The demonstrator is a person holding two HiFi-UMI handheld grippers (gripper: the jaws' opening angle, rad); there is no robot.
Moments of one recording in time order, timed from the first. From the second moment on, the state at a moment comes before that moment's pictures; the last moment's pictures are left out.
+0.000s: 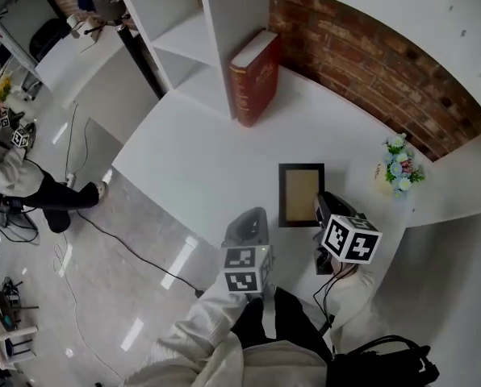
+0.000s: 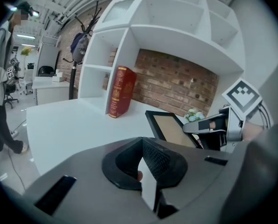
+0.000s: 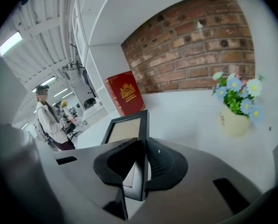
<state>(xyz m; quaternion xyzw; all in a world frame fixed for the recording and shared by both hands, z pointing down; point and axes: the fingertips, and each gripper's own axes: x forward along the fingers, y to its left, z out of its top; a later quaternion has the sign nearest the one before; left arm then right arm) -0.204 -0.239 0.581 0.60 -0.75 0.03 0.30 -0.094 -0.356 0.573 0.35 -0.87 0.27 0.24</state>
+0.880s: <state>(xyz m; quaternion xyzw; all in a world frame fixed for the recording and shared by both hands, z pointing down) -0.065 -0.291 0.457 0.78 -0.59 0.02 0.20 0.087 -0.330 0.447 0.55 -0.80 0.22 0.11</state>
